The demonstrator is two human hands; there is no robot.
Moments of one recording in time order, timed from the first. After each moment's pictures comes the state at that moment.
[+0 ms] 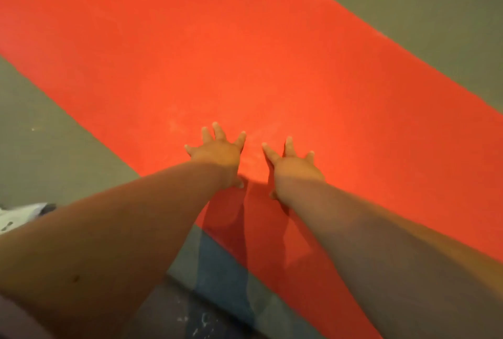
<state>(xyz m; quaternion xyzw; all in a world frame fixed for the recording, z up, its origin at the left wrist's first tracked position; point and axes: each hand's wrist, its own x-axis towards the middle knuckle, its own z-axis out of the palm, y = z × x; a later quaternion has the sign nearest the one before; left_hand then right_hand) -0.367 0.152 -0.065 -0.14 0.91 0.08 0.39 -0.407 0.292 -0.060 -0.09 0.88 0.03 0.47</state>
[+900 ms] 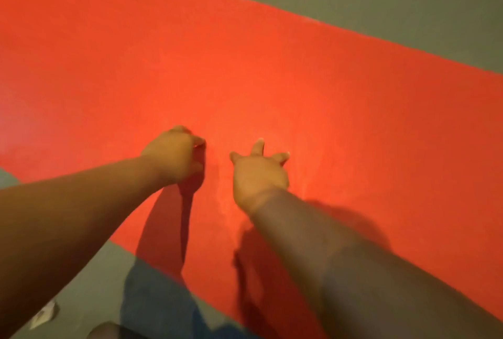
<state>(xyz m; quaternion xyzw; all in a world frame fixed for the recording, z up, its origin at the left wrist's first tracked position) -0.412 0.183 -0.061 -0.03 0.96 0.04 0.27 -0.409 0.340 -0.072 -0.13 0.94 -0.06 0.32</state>
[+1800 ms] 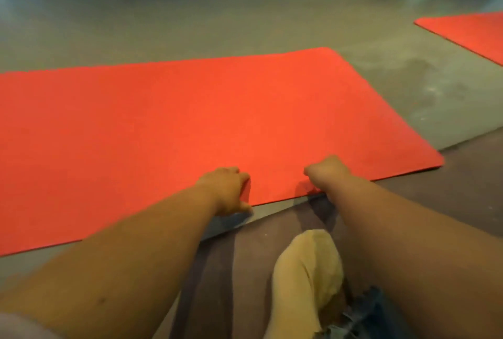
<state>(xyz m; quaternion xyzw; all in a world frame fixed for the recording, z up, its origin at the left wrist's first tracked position) -0.179 0.487 -0.078 0.41 0.89 -0.05 0.21 -0.095 0.700 -0.075 0.50 0.79 -0.36 0.07</state>
